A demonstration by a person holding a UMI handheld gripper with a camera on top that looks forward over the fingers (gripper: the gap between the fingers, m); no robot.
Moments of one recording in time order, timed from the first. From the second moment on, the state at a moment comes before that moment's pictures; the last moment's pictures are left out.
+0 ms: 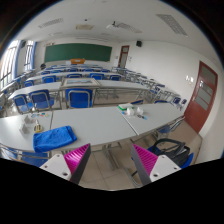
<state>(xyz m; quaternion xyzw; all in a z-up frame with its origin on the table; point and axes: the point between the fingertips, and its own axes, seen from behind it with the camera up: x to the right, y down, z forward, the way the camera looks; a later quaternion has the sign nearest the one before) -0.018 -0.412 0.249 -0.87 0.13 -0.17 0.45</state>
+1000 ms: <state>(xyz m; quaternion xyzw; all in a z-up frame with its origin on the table) -0.400 -0.188 -0.016 -0.91 -0.13 -0.01 0.39</state>
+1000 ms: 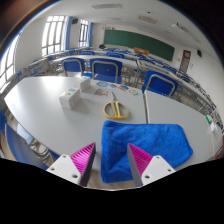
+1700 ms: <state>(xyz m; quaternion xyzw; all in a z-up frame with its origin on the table) -0.366 -0.150 0.108 -0.89 -0.09 0.12 0.44</state>
